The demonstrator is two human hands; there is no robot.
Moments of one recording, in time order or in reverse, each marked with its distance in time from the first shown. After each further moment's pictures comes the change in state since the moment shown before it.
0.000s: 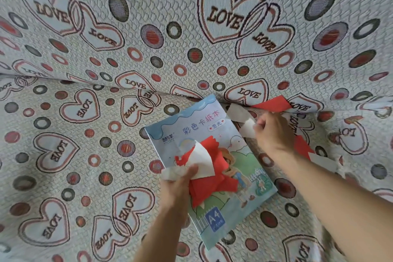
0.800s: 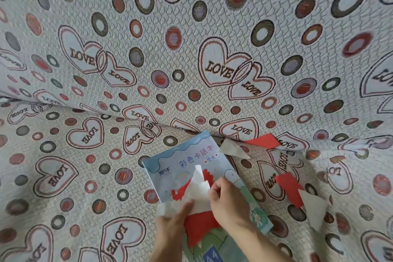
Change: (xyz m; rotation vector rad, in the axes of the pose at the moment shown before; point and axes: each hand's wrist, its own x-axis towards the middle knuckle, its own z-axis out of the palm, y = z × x) left_hand -0.013 -0.010 0.001 0.024 -0.075 0.105; right_hand -0.102 -0.052 0.012 0.187 -0.301 -0.082
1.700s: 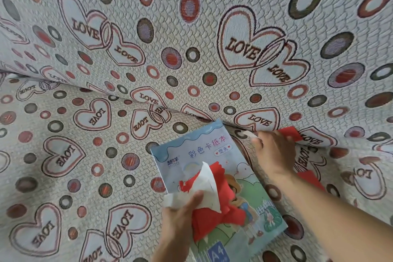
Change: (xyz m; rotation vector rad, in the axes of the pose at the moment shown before) left_hand 0.014 -0.014 -0.003 -0.220 0.040 -0.178; right_hand 0.112 0.039 -0.052 -0.454 0.426 -0.269
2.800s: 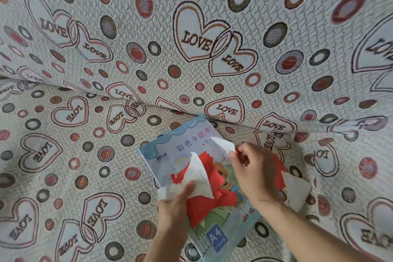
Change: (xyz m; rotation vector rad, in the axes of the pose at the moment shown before) left_hand -0.025 -0.042 0.045 -0.028 0.106 0.039; right_hand -0.081 0.030 -0.027 0.507 0.228 -0.080
